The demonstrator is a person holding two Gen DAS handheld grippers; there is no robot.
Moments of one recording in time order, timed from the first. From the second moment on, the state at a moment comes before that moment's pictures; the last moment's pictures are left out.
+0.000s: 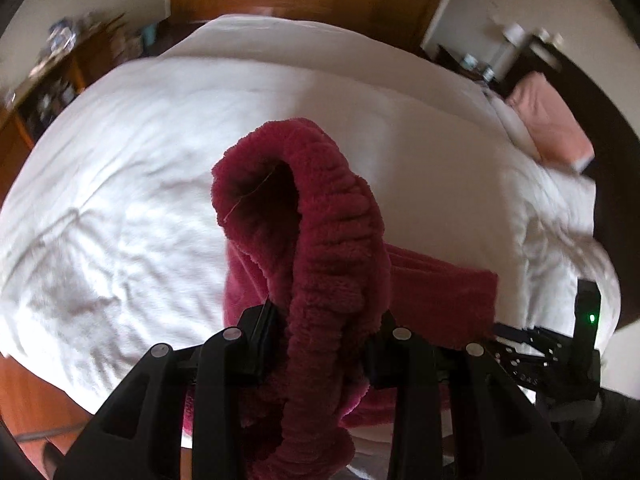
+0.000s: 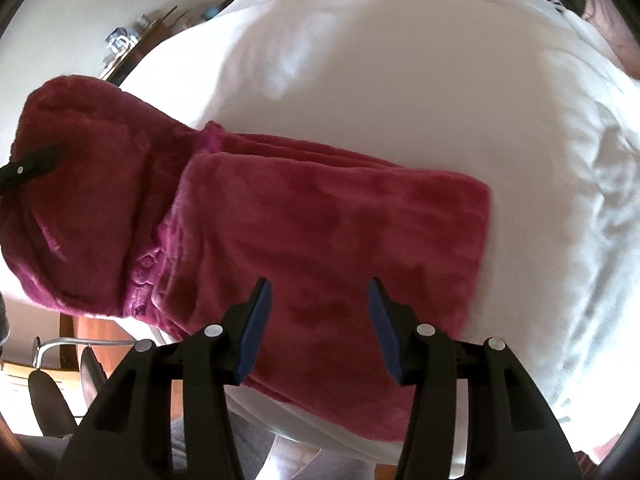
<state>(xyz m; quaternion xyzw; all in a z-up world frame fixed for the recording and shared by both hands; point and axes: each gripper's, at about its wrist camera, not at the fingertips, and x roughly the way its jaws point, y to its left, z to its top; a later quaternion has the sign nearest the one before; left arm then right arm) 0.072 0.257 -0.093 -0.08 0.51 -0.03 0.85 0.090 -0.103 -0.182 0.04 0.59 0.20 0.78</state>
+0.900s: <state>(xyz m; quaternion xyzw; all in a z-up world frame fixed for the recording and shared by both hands) 0.114 -0.001 -0.197 0.07 0.59 -0.11 0.80 0.052 -0.239 -0.197 0.12 0.59 0.10 0.79</state>
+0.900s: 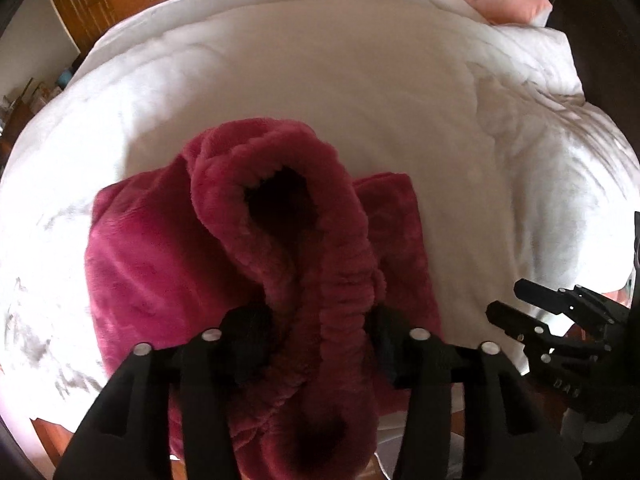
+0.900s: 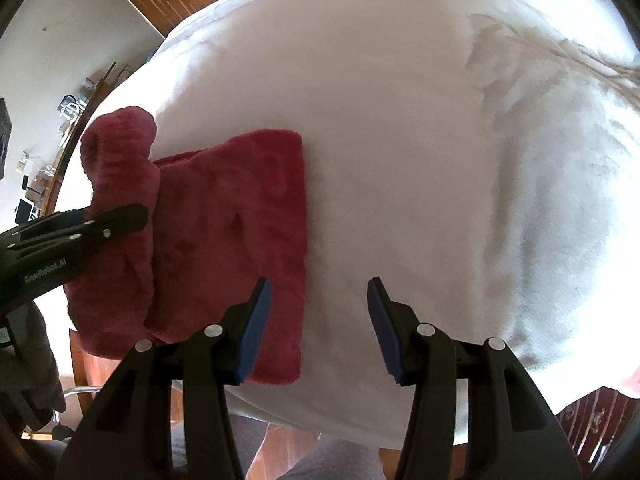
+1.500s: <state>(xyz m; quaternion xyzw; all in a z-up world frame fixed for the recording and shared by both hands) 0.090 0.056 -0.164 -0.09 0.55 -0.16 0.81 0.063 -0.226 -0.183 0.15 0.57 0.15 0.79</state>
